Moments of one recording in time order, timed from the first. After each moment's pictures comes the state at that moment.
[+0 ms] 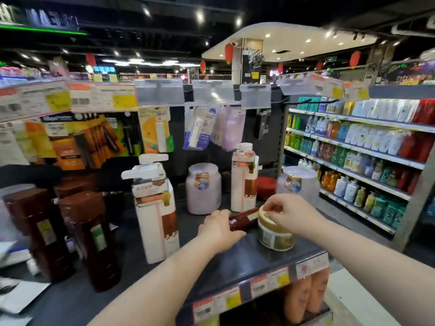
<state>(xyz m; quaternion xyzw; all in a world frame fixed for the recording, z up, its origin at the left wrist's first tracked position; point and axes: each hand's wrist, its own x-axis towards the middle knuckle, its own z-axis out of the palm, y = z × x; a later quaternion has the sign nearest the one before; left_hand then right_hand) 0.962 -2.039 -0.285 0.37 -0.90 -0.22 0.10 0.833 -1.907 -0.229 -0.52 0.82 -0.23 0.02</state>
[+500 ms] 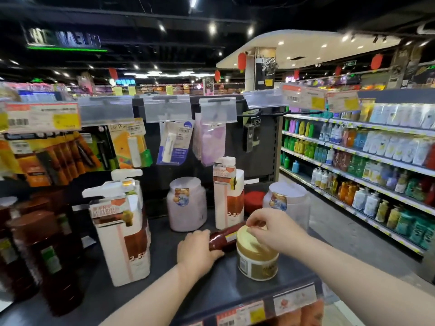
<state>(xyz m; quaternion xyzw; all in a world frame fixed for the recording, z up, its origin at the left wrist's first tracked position) 0.921 -2.045 -0.315 0.45 -0.87 -0.10 0.14 0.775 -1.914 -0.237 -0.57 0.77 -0.28 0.07</state>
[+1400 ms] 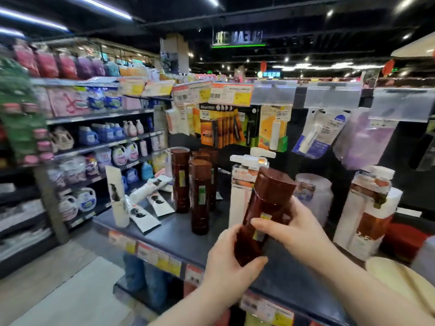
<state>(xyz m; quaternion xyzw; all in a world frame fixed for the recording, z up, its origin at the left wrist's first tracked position) 1.063 -1.935 -0.291 0.52 -0.64 -0.30 0.49 0.927 -1.949 -0.218 -0.66 0.42 -0.49 0.39</state>
